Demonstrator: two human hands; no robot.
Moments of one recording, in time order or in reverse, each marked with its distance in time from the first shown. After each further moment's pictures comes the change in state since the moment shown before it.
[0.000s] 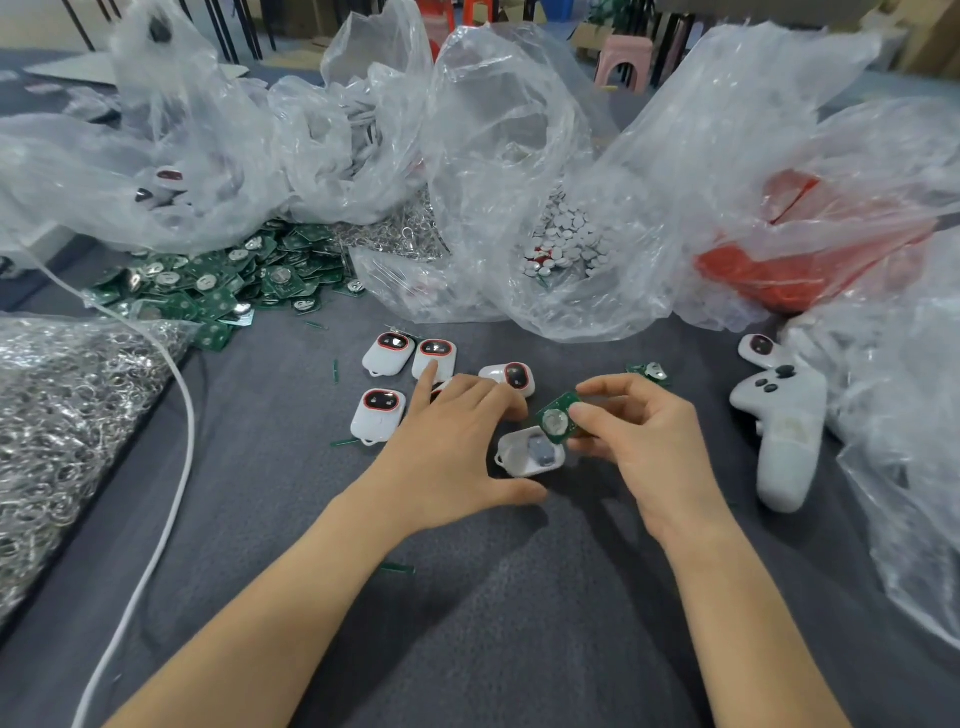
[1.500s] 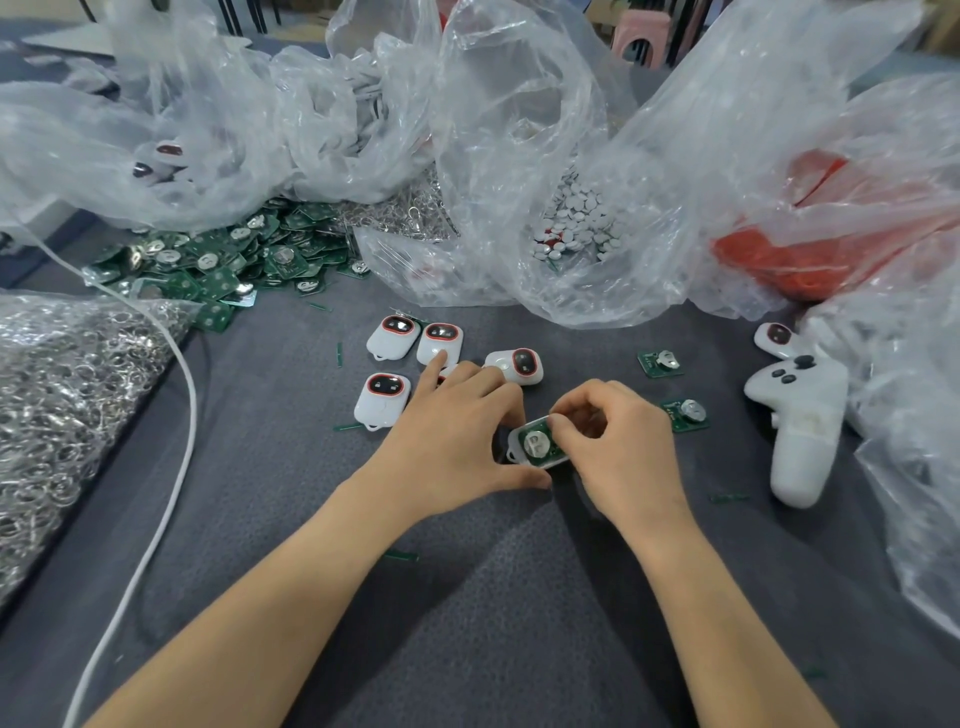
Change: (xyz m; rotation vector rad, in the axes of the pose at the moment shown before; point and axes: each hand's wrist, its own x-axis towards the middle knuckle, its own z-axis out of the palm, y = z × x) left_hand 0.003 -0.002 0.003 0.047 -0.019 -0.016; right_hand -0.005 0.011 0.018 -0.777 0.002 -0.269
